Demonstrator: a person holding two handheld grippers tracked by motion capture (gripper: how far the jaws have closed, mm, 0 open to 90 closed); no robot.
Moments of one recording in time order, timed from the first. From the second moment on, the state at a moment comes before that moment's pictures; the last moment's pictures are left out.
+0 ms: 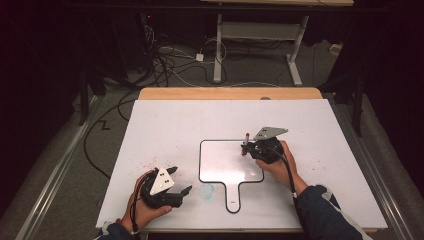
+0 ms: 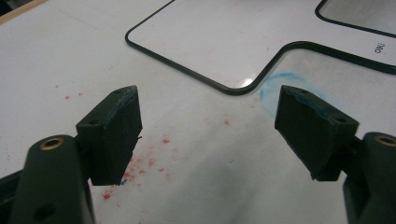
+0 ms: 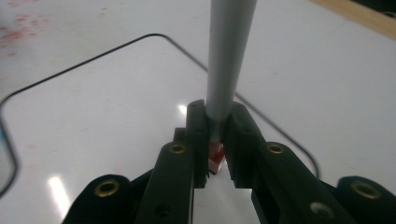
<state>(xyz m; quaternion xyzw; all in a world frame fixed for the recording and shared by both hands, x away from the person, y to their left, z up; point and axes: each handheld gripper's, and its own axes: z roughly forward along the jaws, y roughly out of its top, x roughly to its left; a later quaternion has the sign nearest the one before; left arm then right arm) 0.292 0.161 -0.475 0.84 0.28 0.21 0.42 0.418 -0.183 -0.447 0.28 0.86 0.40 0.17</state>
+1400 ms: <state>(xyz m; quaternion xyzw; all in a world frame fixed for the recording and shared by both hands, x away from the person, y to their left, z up) 0.299 0.157 -0.478 0.85 0.27 0.21 0.40 0.384 -0.267 -0.439 0.38 0.85 0.36 -0.01</state>
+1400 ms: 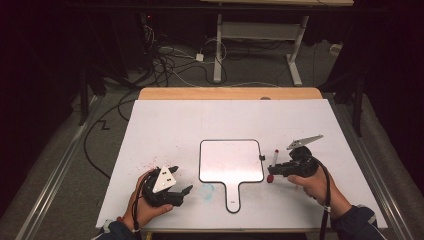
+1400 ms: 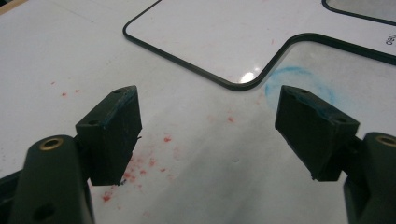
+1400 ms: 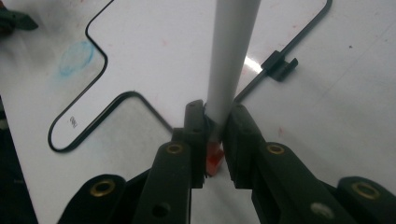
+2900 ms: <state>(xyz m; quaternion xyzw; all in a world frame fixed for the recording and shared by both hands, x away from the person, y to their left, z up) 0.302 0.151 -0.481 0.86 0.26 0.20 0.39 0.424 -0.227 -0.465 0.42 0.82 0.33 0.19</state>
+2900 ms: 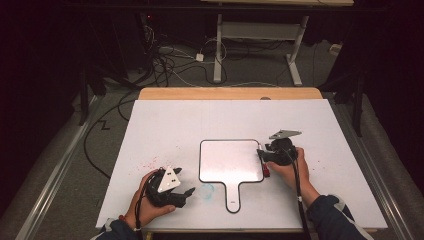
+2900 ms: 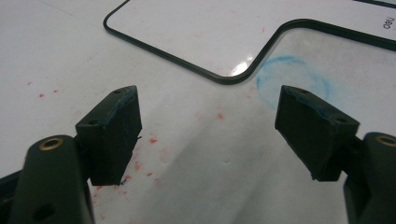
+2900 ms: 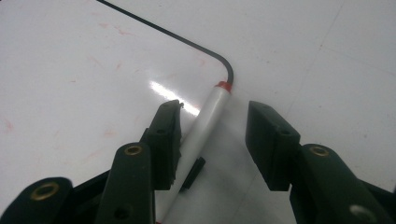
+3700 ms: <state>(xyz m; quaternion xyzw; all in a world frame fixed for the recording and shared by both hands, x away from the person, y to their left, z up) 0.302 0.151 -0.479 0.86 0.27 0.21 0.38 0.345 -0.278 -0.420 0.28 0.81 0.43 0.28</state>
